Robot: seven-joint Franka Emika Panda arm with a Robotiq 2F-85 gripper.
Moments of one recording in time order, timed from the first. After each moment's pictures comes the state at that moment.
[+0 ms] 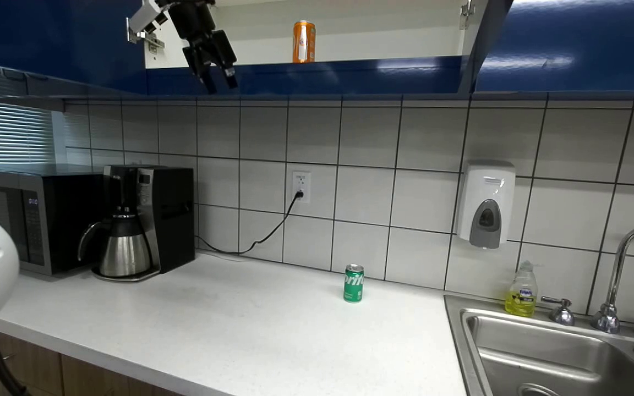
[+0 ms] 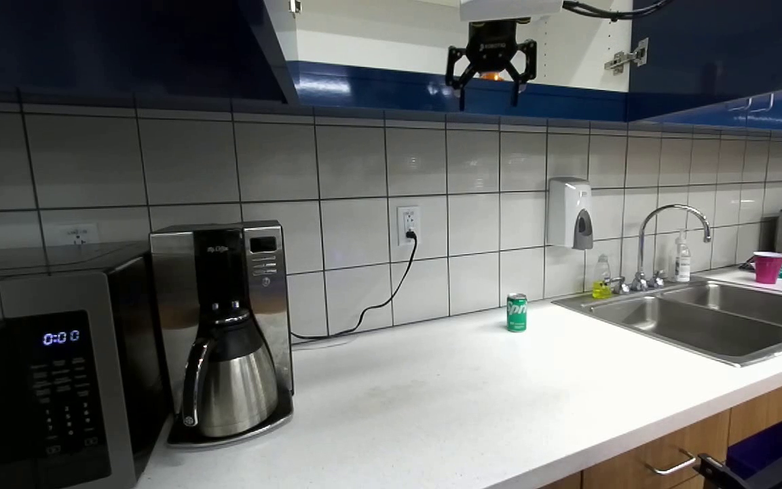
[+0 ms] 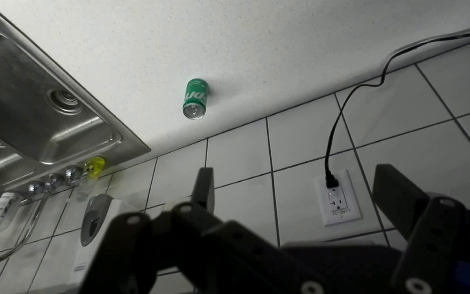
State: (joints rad) arm -0.05 -0.43 0.21 -1.94 -0.24 1.91 0.63
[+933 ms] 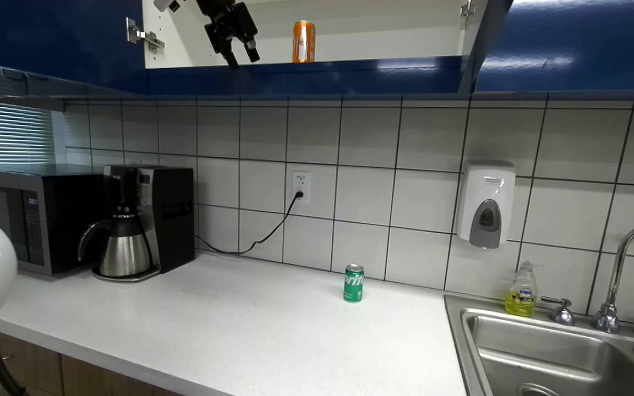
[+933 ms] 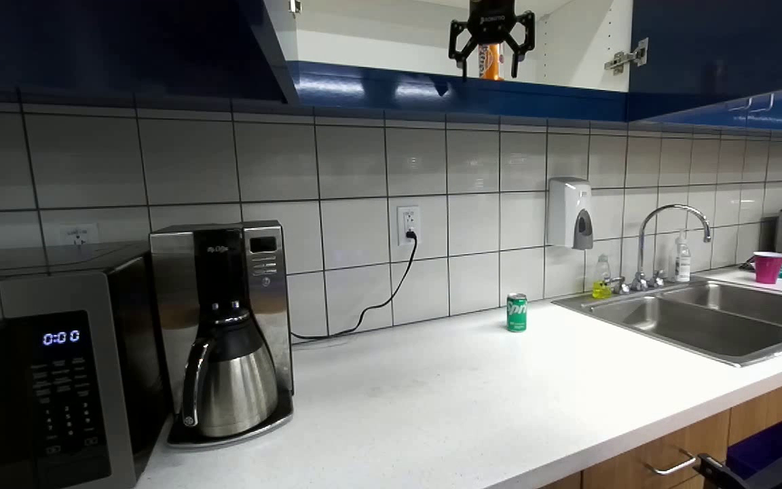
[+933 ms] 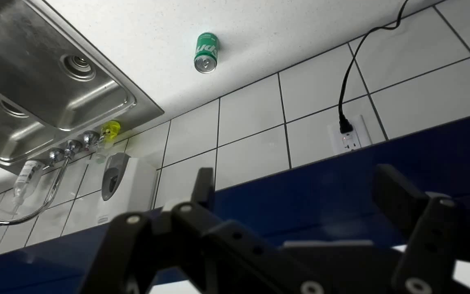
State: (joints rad) arm -0.06 -0.29 0.19 -1.69 -0.31 1.83 0.63
